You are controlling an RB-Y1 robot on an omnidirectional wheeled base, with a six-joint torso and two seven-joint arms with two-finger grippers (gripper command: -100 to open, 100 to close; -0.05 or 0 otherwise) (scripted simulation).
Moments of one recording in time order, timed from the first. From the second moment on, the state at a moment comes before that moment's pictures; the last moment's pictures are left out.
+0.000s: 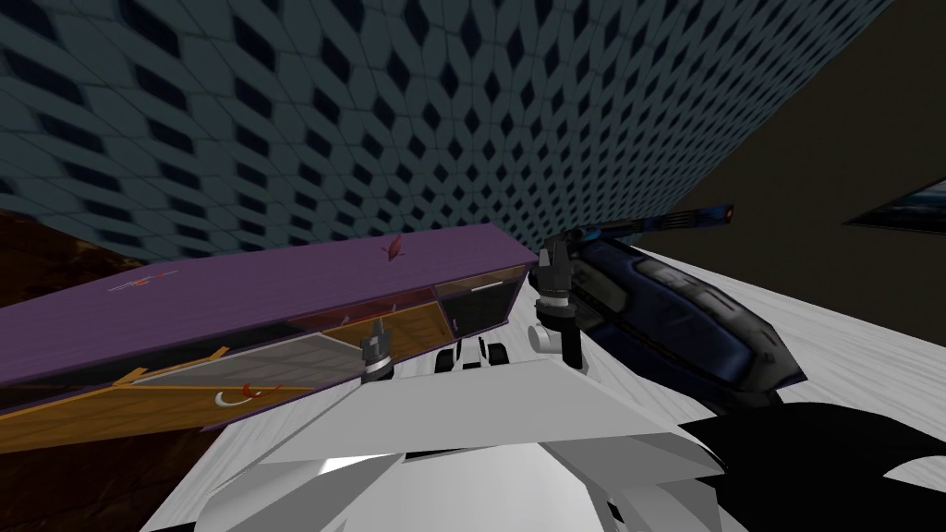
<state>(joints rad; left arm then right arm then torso) 0.35 0.15 0.09 -1.17 0.15 -1.29 0.09 0.45 -0.01 0.02 -2.26 0.00 -0.56 0.15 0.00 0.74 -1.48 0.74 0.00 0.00</state>
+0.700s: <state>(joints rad) 0.35 0.14 0.09 -1.16 0.14 -1.32 0.09 0.45 -0.01 0.02 -2.26 0.00 -0.56 0.15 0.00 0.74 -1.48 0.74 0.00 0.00</state>
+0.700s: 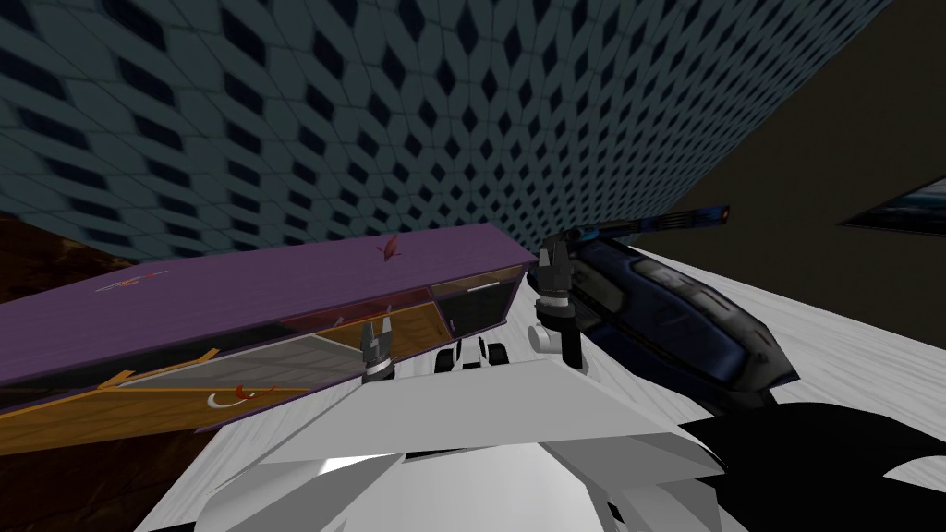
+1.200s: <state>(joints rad) 0.33 0.17 0.10 -1.23 0.16 -1.21 0.10 0.45 -0.01 0.02 -2.26 0.00 -0.56 0.15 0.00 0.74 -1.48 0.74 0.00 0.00</state>
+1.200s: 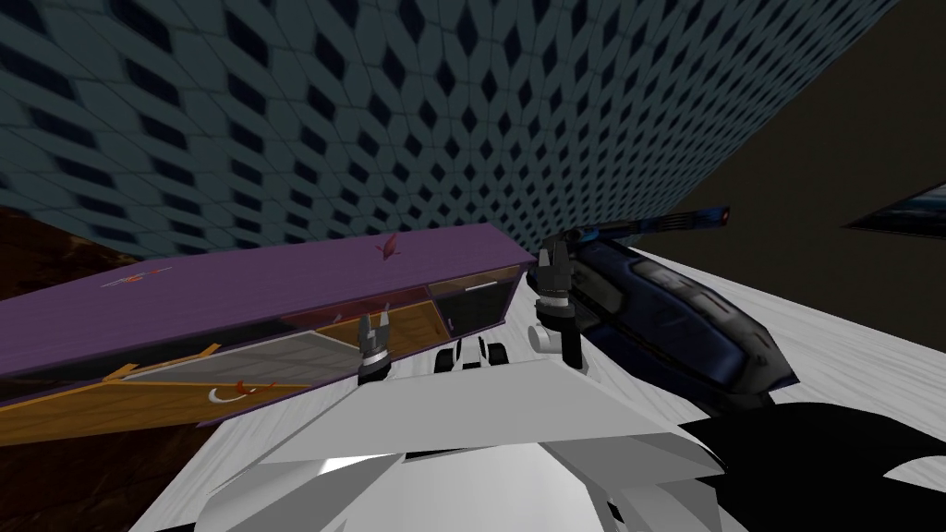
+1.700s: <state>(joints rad) 0.34 0.16 0.09 -1.18 0.15 -1.28 0.10 0.45 -0.01 0.02 -2.26 0.00 -0.56 0.15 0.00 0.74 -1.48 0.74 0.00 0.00</state>
